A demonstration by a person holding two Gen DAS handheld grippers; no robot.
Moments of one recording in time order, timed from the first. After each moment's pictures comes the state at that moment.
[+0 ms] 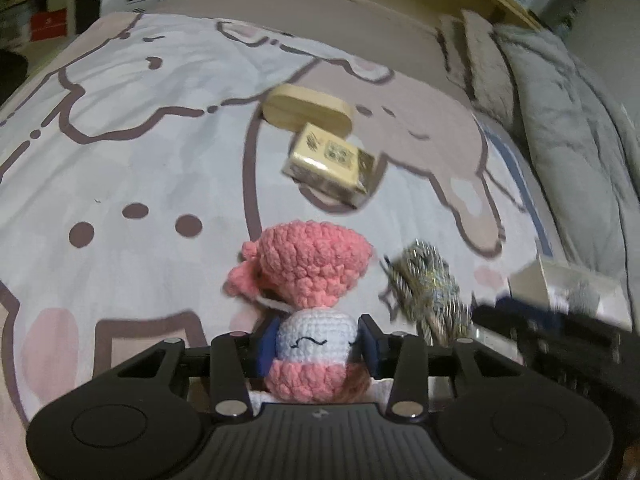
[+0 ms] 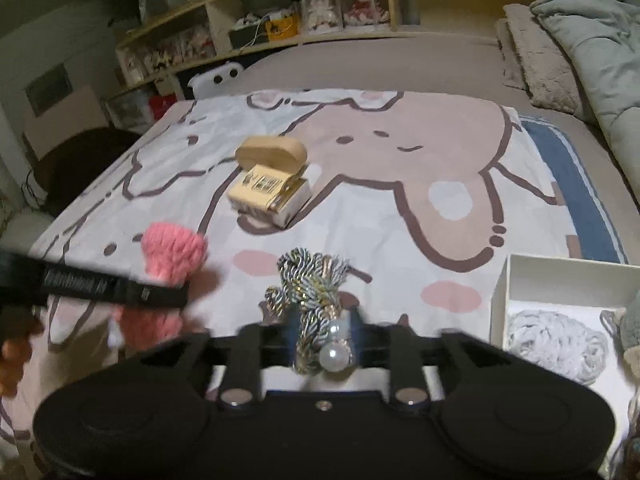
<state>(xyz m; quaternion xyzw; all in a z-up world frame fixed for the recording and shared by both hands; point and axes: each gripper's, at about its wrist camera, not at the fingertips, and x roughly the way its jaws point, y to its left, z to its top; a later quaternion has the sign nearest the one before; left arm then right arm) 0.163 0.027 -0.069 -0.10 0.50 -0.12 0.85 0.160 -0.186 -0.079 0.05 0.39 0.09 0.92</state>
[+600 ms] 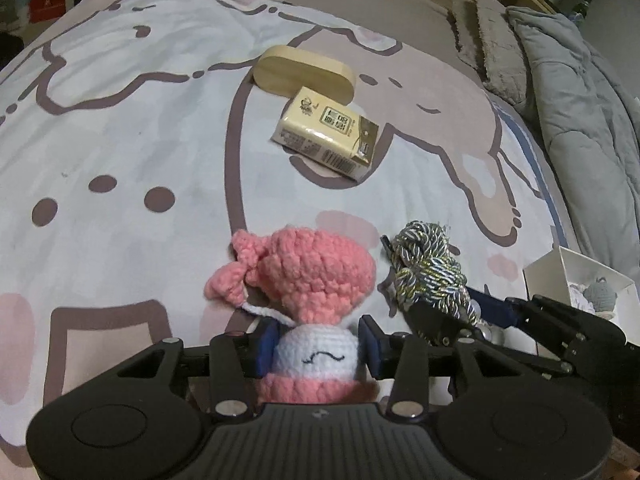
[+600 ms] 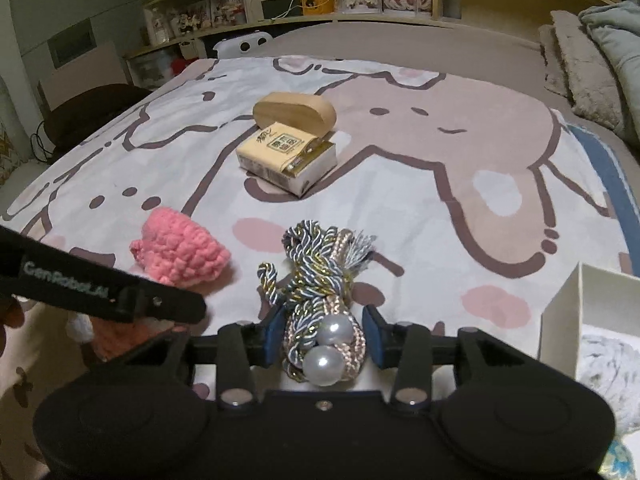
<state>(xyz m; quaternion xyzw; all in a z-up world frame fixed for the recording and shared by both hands) 0.180 0.008 -0.095 -0.10 0.52 -0.11 0.84 0.186 -0.164 -0.122 -0.01 0.41 0.13 0.90</state>
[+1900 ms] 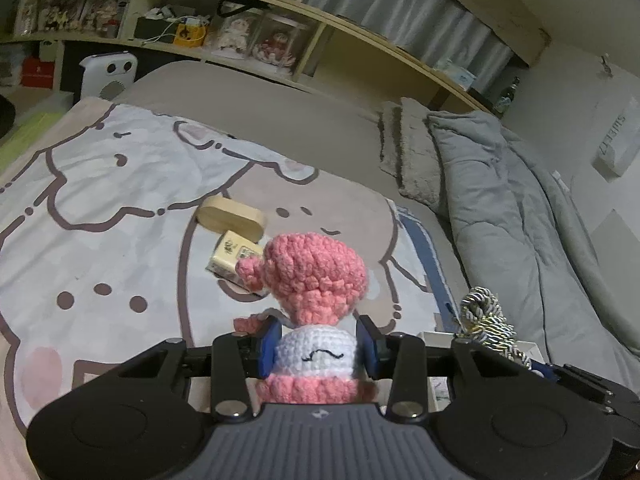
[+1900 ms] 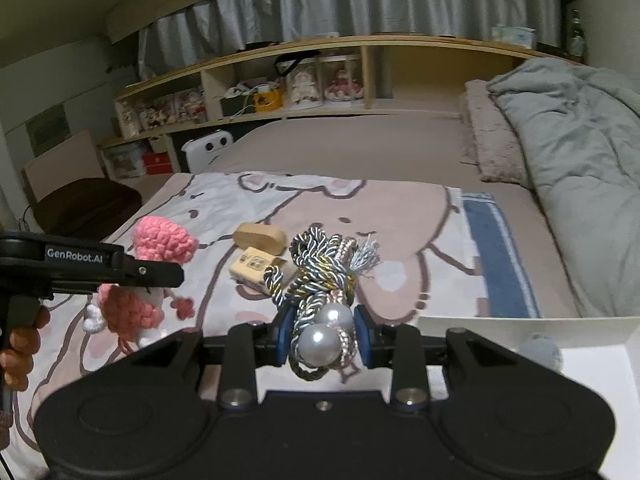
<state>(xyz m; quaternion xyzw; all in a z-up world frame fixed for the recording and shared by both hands) 0.123 0.002 0.027 -0.16 0.38 -0.16 0.90 0.088 -0.226 0.018 0.04 0.31 0.04 0.95</state>
